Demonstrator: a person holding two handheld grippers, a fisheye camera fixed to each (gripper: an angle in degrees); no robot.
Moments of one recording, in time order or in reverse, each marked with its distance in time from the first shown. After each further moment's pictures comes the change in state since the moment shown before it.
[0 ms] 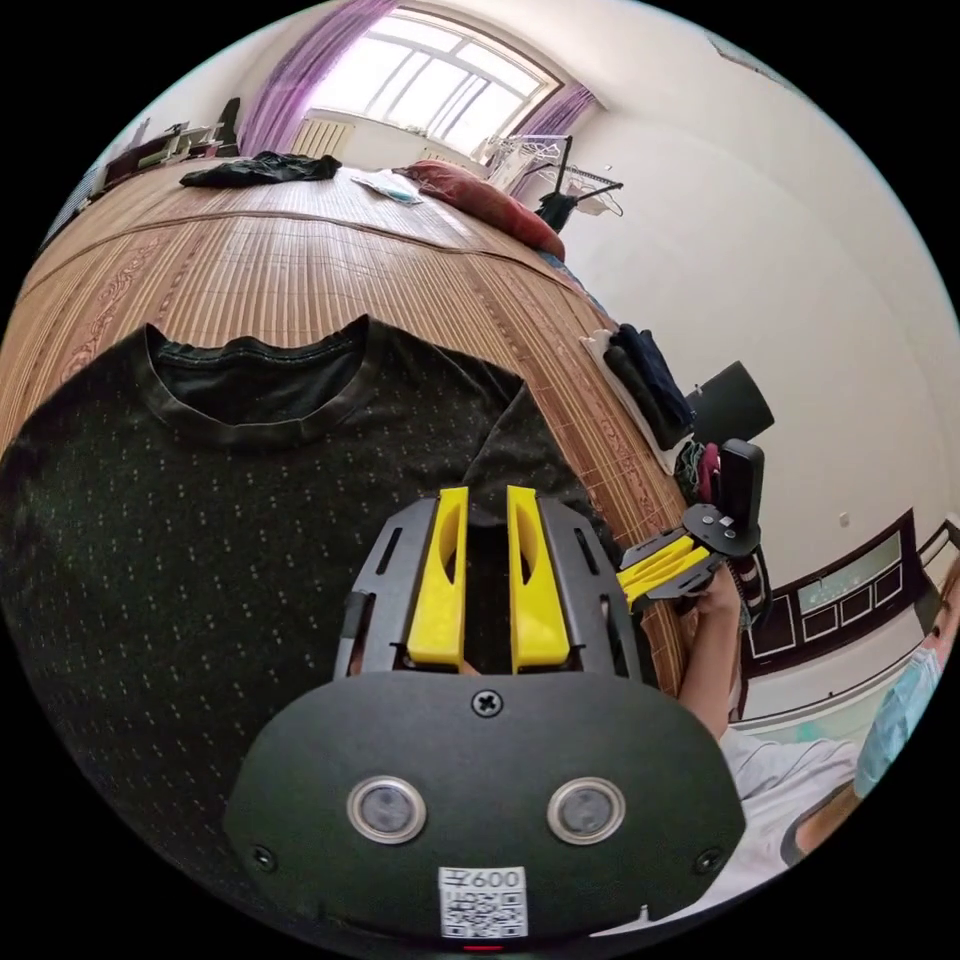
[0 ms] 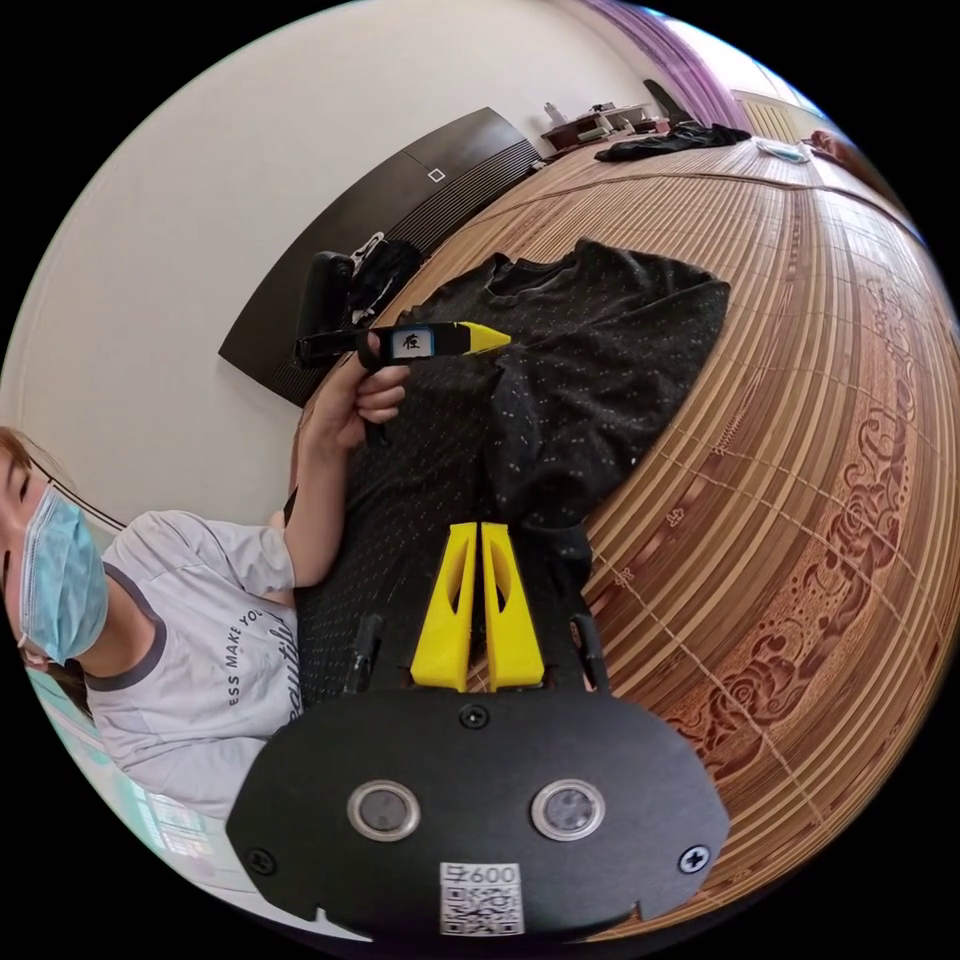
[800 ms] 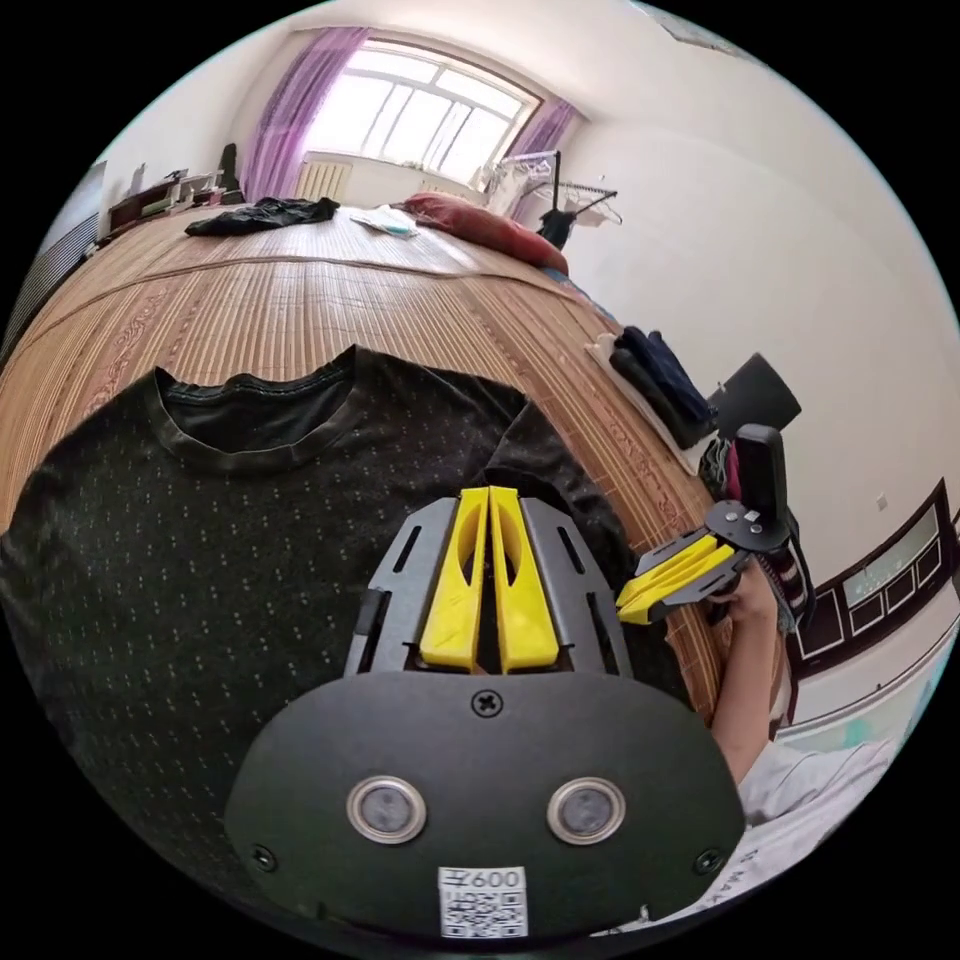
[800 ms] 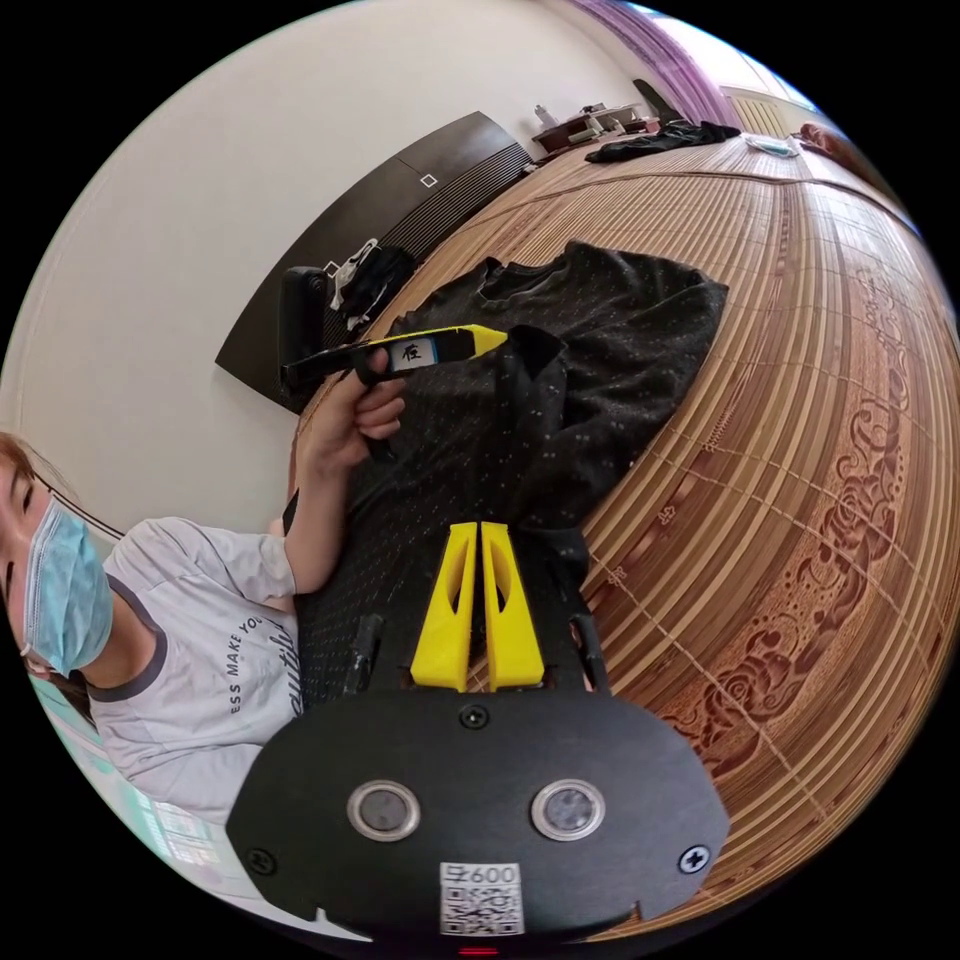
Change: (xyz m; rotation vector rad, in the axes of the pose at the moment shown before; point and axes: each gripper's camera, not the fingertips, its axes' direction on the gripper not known) left arm 0.041 0.013 0.016 0.027 -0.125 0.104; right arm -0.015 -0.017 0.012 0.013 0.000 0.022
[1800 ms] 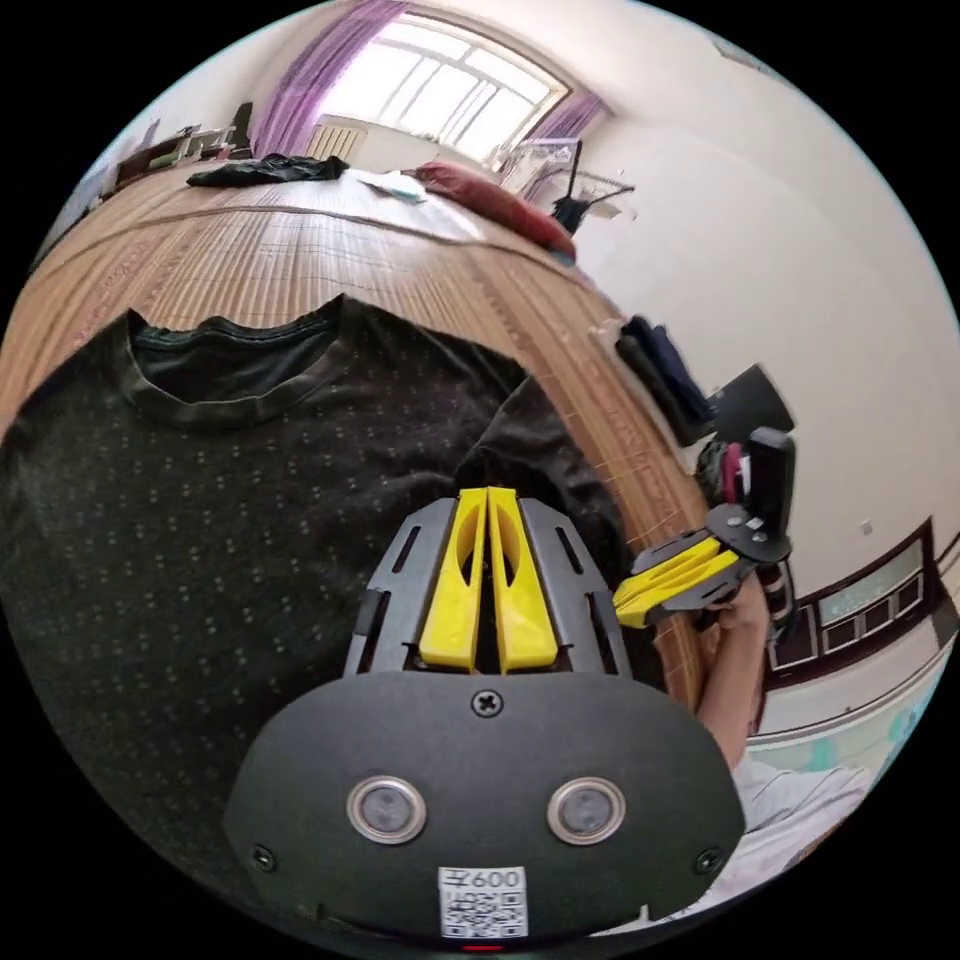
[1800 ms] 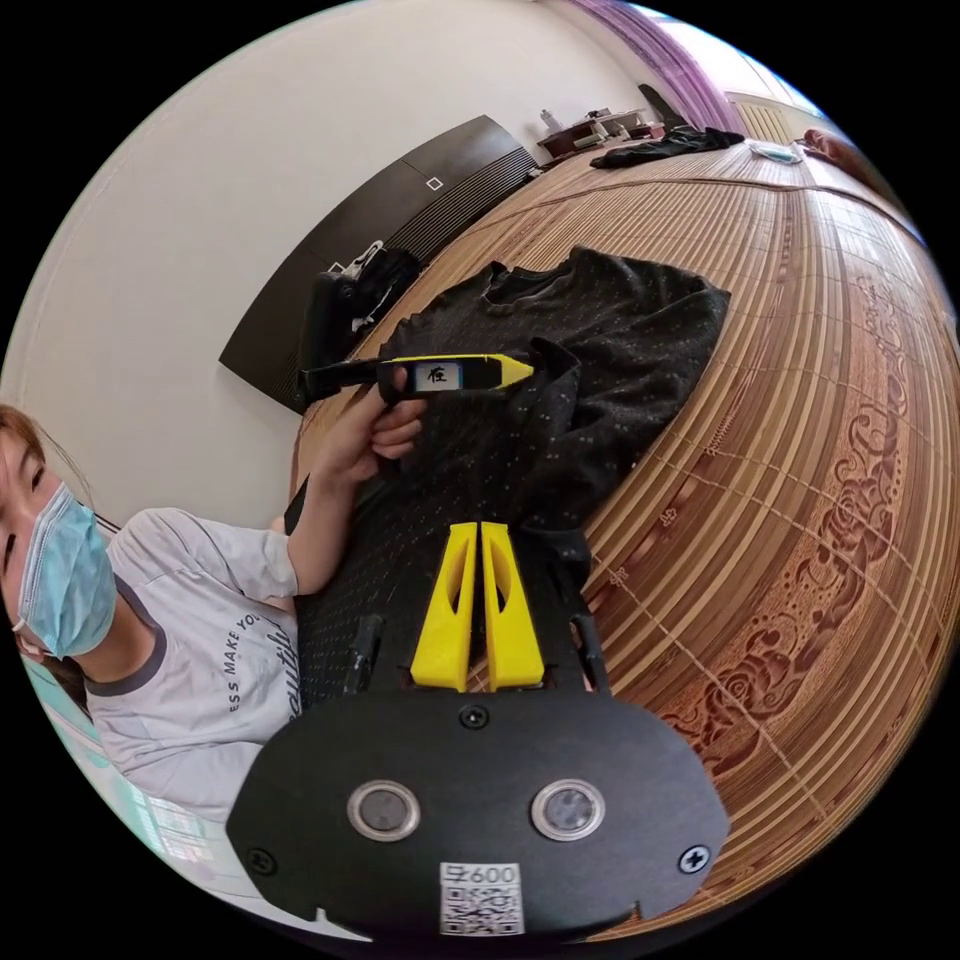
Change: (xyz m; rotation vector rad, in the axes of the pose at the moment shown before) left arm -0.002 -0.020 0.030 -0.090 -0.055 -0.077; right arm -0.007 0.007 0.007 0.014 -0.005 -0.013
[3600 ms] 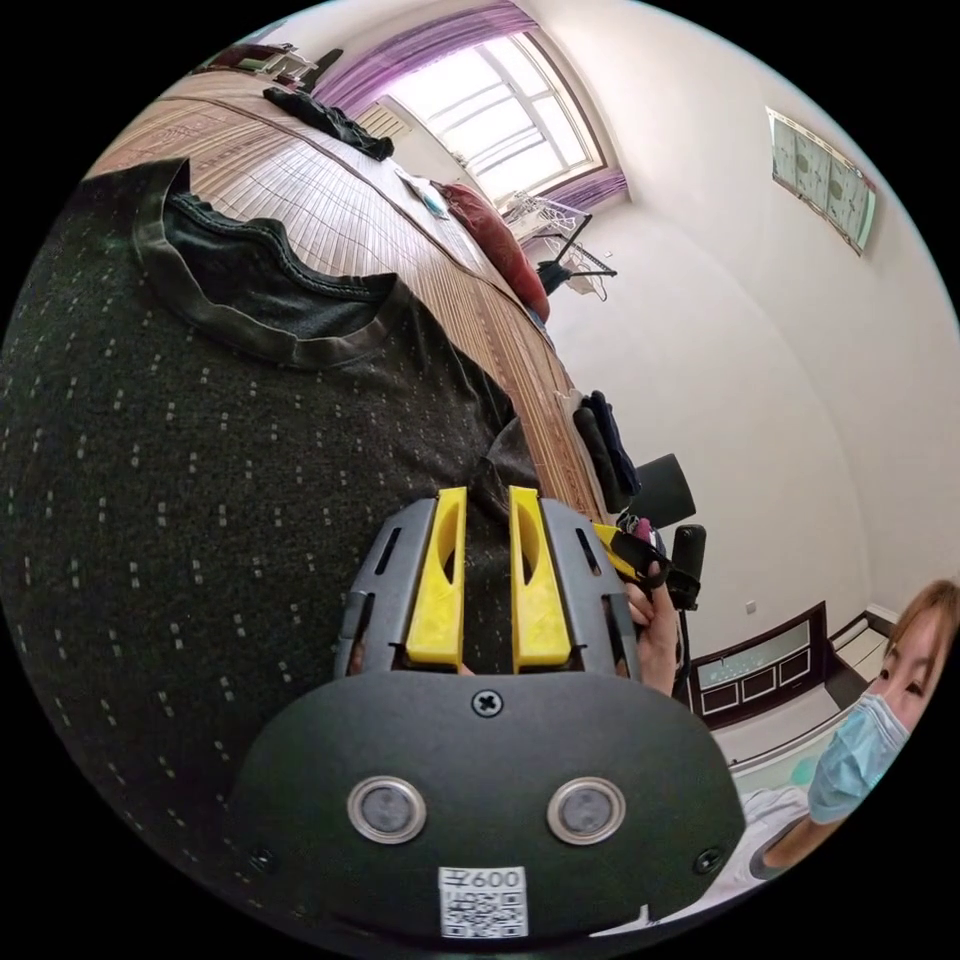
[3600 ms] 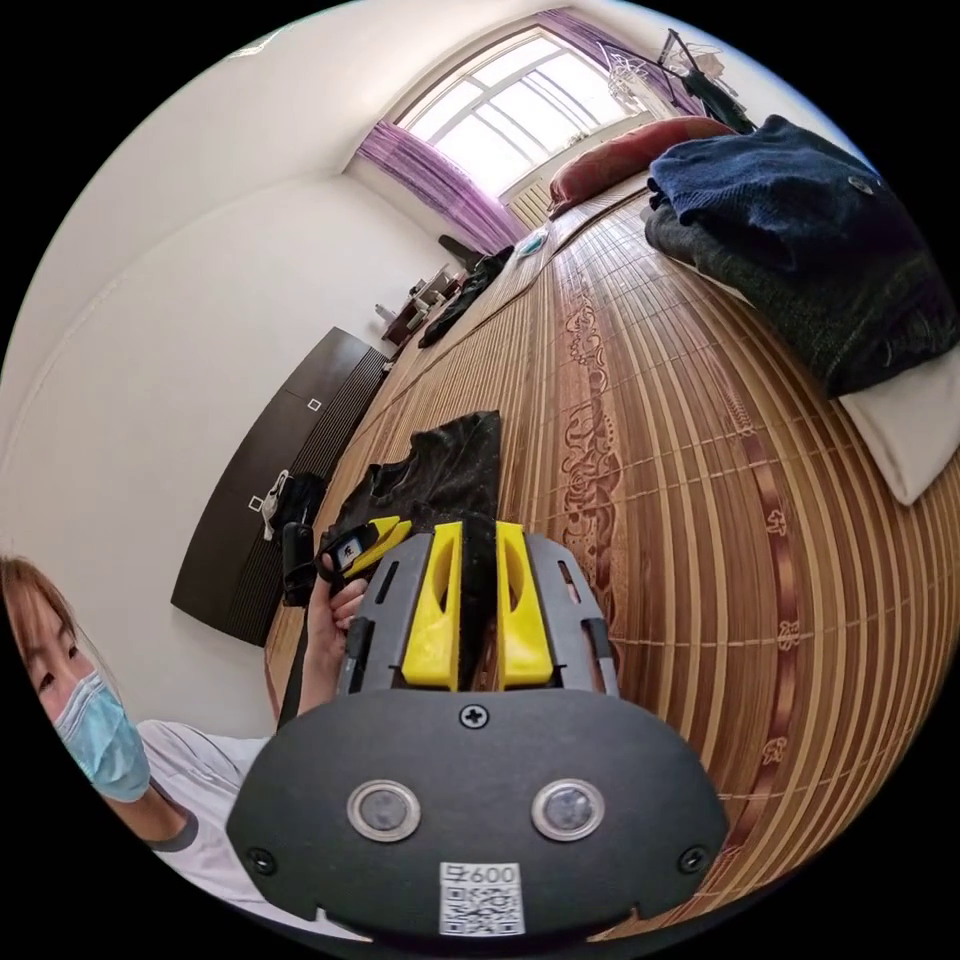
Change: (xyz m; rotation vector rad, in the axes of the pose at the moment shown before) left arm -0.143 -0.080 0.024 0.208 0.469 -0.244; right arm 0.057 0.125 -0.069 0.582 0.149 0.440
